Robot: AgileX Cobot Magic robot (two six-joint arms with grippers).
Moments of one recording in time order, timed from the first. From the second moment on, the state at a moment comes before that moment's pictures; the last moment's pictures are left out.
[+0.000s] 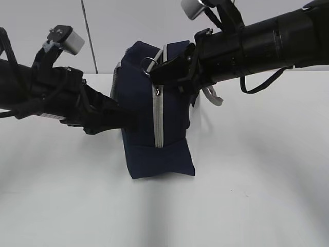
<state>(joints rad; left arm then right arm) -0.31 1.54 -0.89 -1.32 0.67 1.51 0.34 1.65 -1.14 1.38 0.74 -1.77</state>
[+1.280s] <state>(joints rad) -0.31 1.63 -0.89 -1.47 0.76 1.51 0.34 1.66 -1.15 1.41 0.75 -1.73</state>
